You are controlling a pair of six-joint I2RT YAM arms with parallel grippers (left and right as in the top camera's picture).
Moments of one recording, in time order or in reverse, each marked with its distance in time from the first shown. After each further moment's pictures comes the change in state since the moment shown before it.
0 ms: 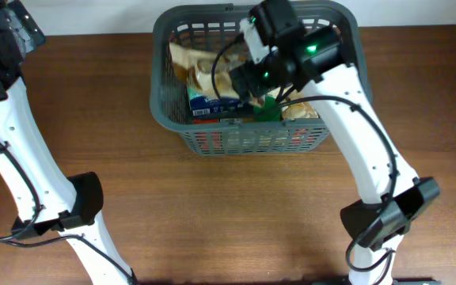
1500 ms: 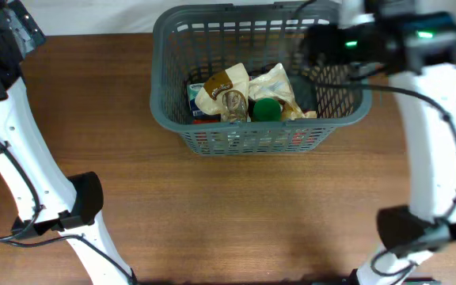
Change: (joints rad) left arm 0.000 0.000 0.000 0.000 0.000 0.000; right arm -0.348 -0.164 0.067 -0.069 -0.098 0.113
